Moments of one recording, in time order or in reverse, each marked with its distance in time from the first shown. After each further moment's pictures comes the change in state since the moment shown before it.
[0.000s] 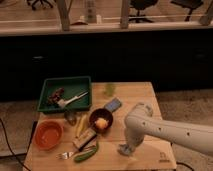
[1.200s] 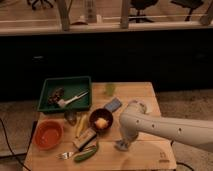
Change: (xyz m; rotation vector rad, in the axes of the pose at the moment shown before) arm -0.037 -0.038 0.003 0.028 0.011 -0.165
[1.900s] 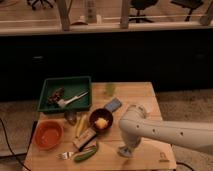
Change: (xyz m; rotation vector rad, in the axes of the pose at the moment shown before) arm 0.030 0.046 -0.001 -0.058 0.074 0.033
